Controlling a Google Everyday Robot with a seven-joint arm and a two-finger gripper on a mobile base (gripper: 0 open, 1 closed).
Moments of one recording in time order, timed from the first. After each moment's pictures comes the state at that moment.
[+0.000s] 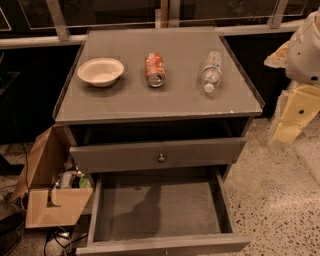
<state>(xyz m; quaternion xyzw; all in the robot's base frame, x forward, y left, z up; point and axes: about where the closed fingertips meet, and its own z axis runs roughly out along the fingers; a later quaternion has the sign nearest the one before) 0.438 -0.216 0.978 -0.60 0.78 -0.04 0.16</state>
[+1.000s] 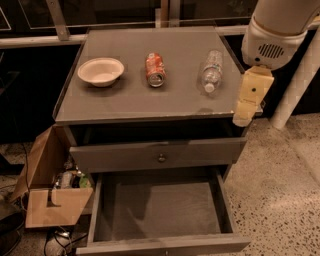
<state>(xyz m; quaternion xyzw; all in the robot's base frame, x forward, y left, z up) 0.496 -0.196 0.960 -0.55 0.83 -0.05 0.09</state>
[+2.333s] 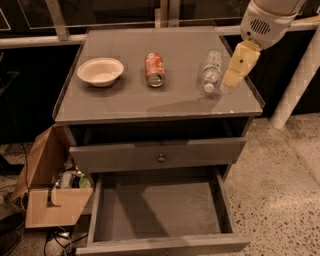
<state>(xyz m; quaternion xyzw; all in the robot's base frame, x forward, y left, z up) 0.575 -0.214 0.964 -0.43 0.89 -0.02 0.12</state>
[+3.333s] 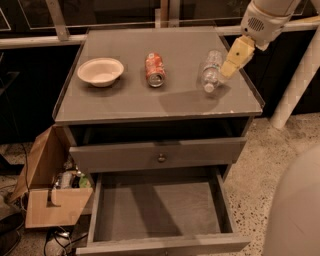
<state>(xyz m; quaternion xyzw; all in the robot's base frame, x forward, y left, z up) 0.627 -0.236 0.948 -0.36 0.93 -0.01 0.13</state>
